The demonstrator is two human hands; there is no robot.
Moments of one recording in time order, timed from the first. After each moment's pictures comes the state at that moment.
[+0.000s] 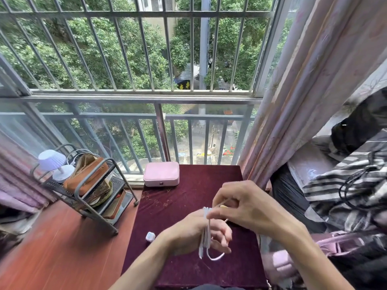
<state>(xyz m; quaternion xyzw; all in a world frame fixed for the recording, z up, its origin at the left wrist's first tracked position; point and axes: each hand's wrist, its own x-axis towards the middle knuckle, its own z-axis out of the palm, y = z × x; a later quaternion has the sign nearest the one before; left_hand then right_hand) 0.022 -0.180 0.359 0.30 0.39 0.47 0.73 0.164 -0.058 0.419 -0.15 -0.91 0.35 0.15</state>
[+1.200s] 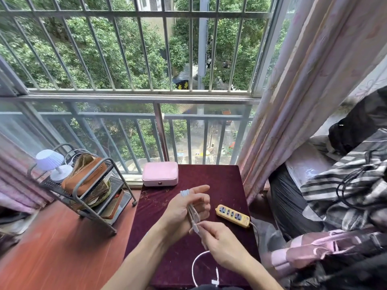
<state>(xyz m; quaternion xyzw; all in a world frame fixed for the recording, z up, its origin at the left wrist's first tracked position) -0.003 -0.168 0.348 0.11 0.40 0.66 0.63 0.150 -0.127 0.311 -0.32 -0.74 0.59 0.08</state>
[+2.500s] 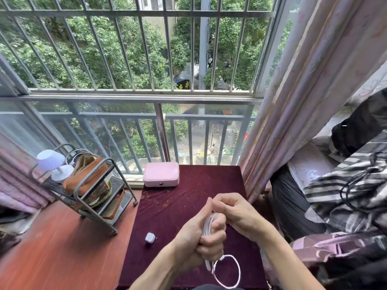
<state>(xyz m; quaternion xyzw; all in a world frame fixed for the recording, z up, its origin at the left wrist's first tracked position) 0.038 -0.189 0.363 0.16 0.25 0.54 0.79 0.144 -0.061 0.354 -0.18 -0.59 0.78 0.11</state>
